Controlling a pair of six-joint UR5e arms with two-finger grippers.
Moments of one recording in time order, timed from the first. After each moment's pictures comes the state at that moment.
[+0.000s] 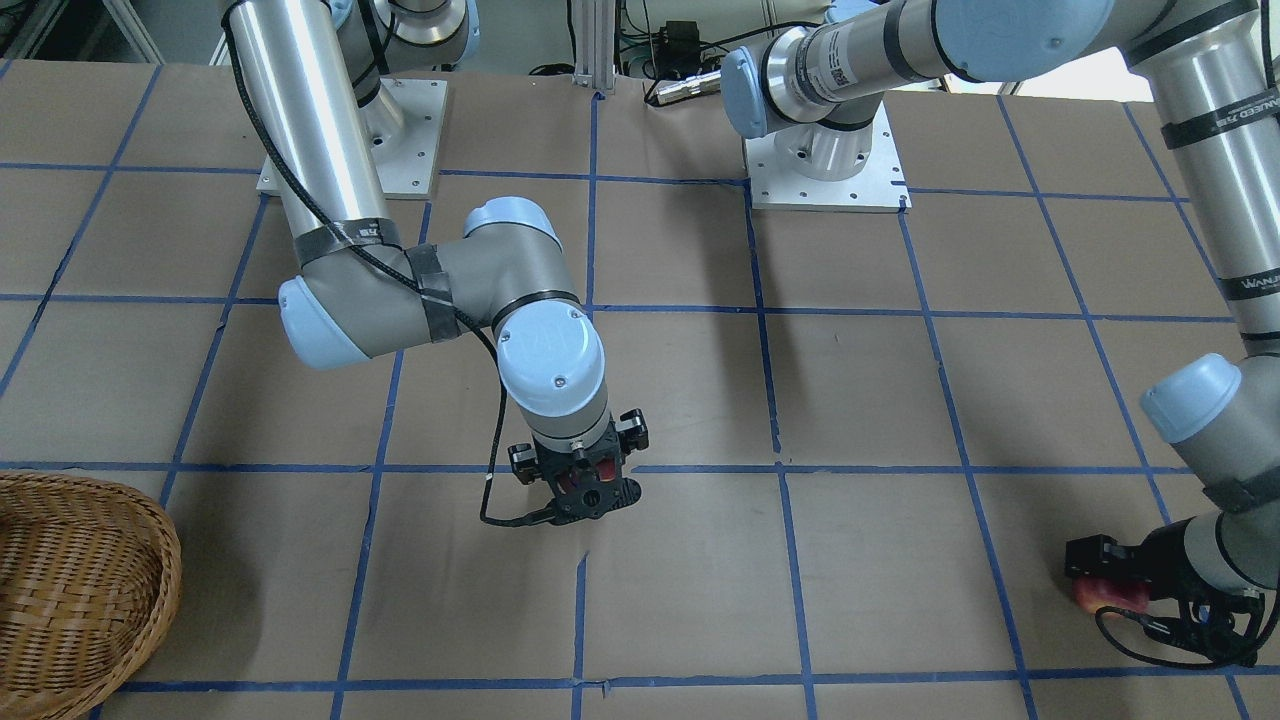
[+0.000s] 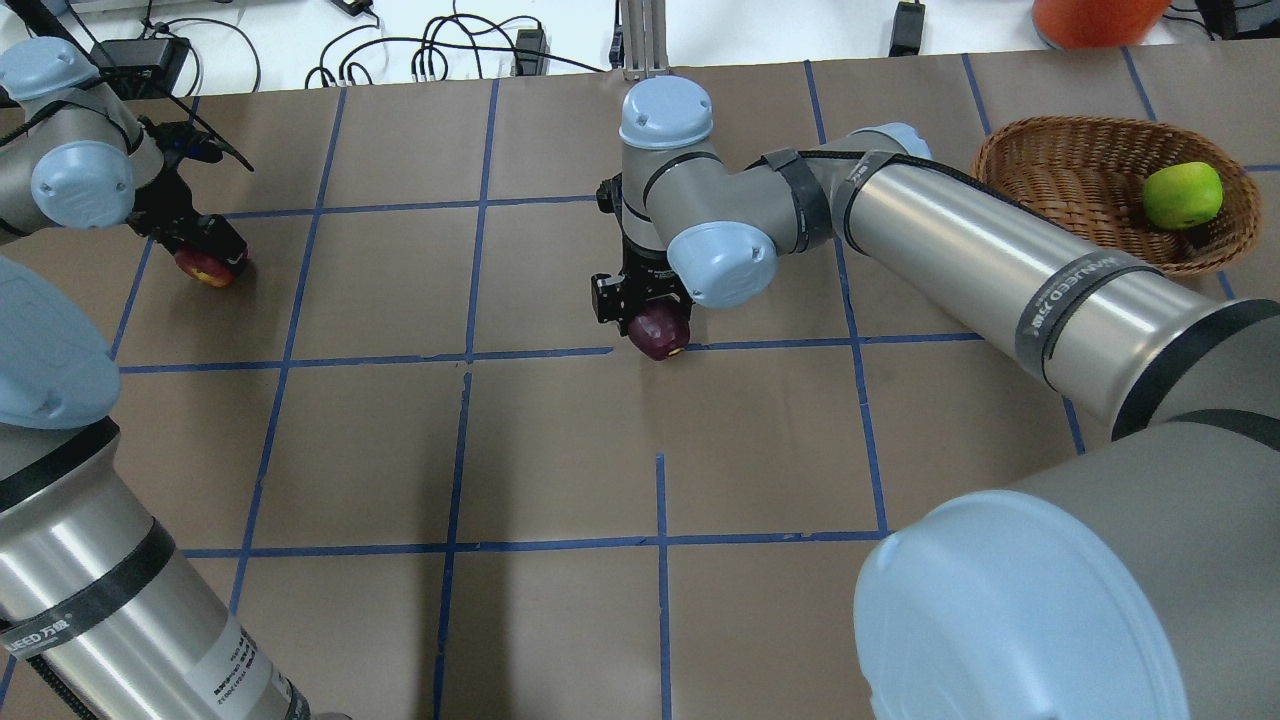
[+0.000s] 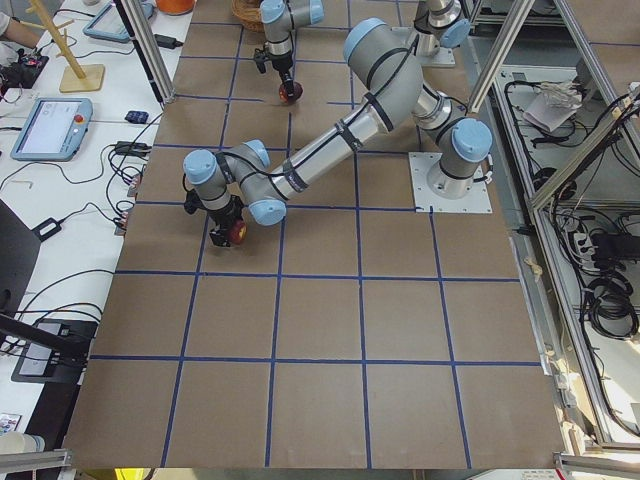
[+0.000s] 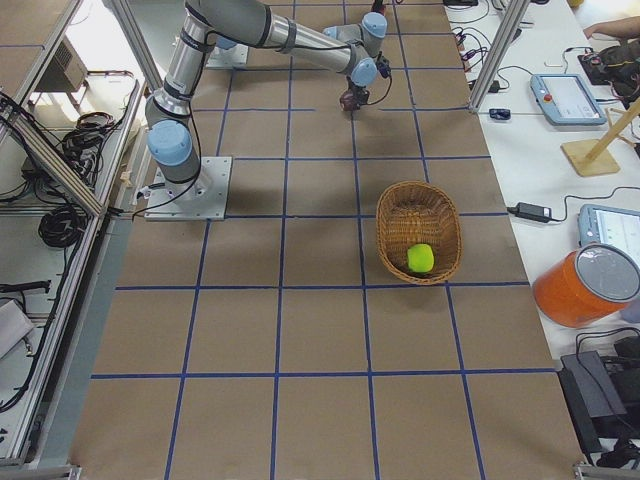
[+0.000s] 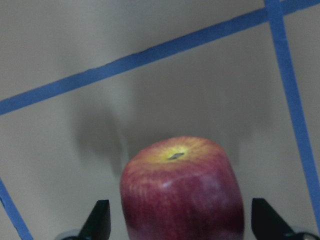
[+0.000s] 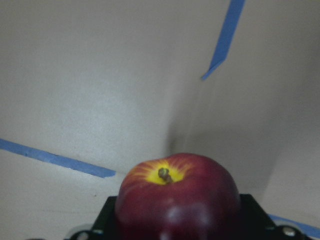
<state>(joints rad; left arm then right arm) -1.11 -2.33 -1.30 -1.14 1.65 0.77 1.89 -0.99 1.47 -2.02 -1.47 0.08</state>
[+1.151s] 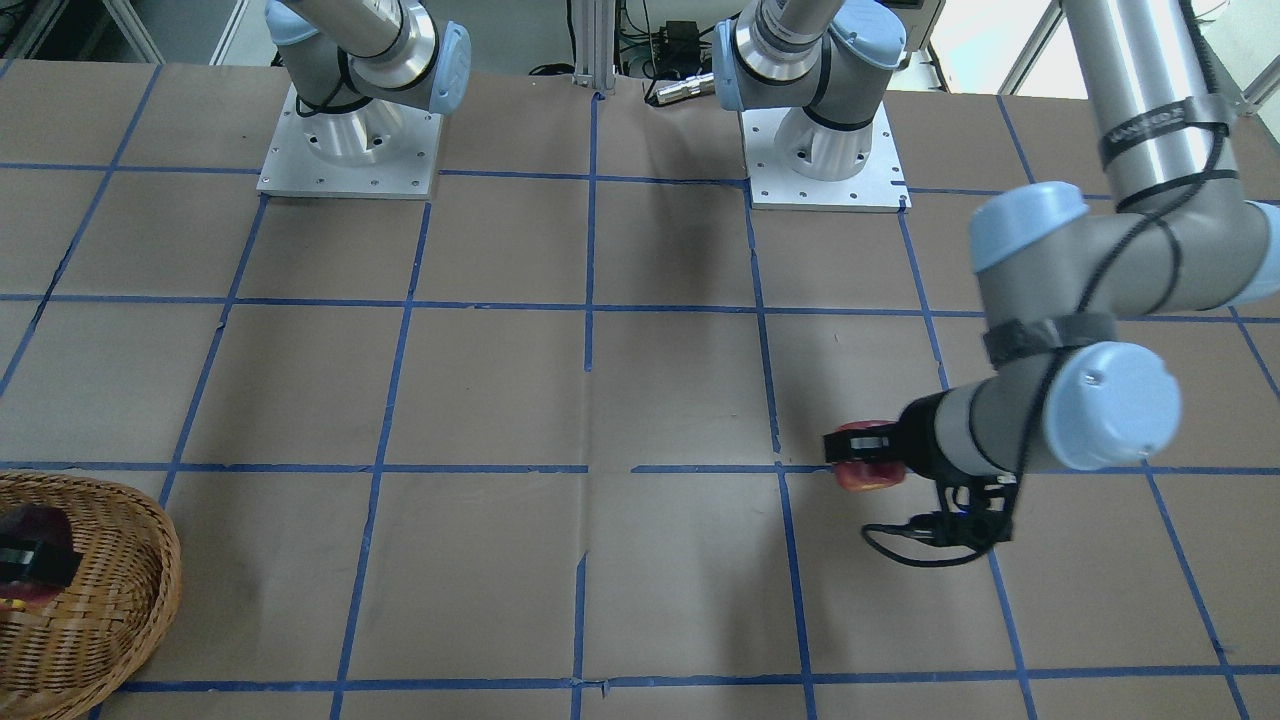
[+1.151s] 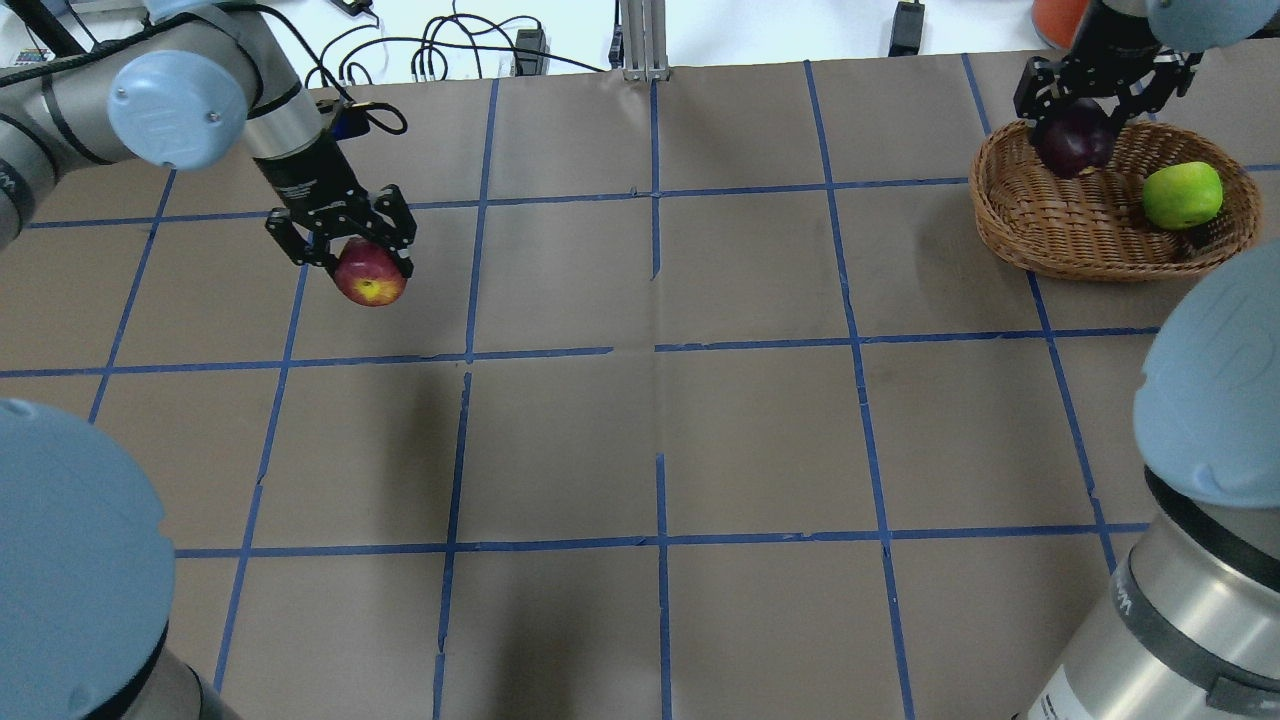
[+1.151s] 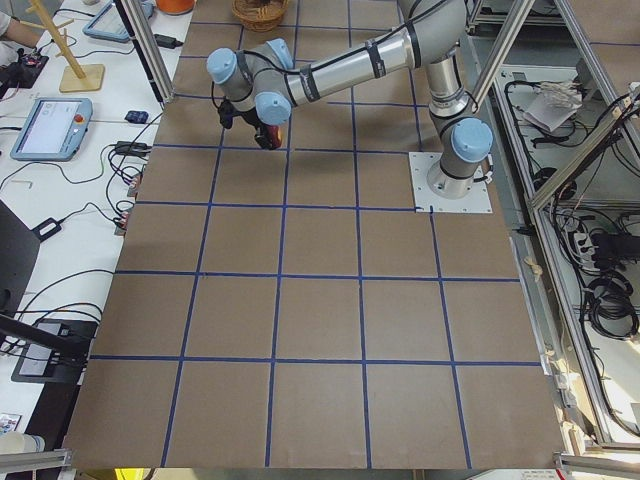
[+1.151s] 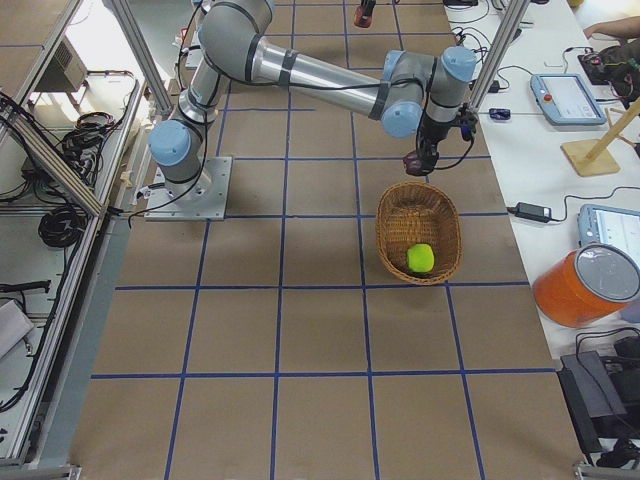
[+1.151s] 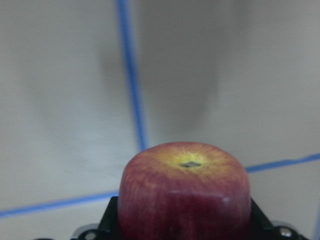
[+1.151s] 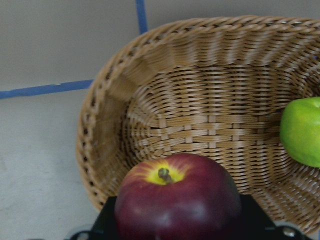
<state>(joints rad) -1.48 -2.02 -1.46 -1.54 1.45 0.00 1.26 -0.97 1.19 -1.77 -1.69 -0.19</state>
